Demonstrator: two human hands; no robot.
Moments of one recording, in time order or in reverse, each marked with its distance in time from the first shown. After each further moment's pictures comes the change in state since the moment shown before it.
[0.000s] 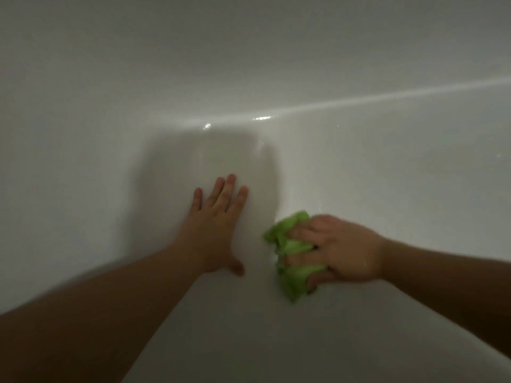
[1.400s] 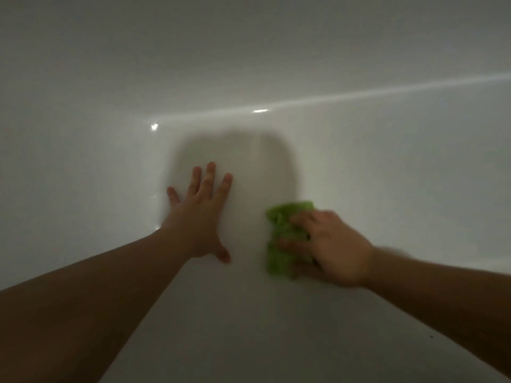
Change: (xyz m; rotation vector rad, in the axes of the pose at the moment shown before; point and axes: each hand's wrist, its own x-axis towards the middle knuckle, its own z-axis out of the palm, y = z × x) left_hand 0.024 0.058 -0.028 -0.067 -0.089 -0.150; right_hand -0.063 0.009 0.003 0.079 0.047 0.267
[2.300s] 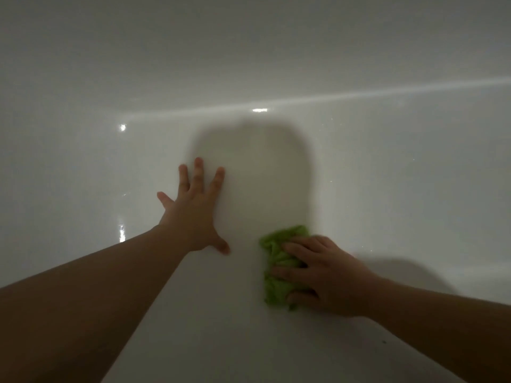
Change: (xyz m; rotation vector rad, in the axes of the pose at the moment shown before) left_hand 0.014 0.053 -0.008 -0.114 -0.009 -0.129; right_hand -0.067 0.013 0.006 0.029 0.015 -0.107
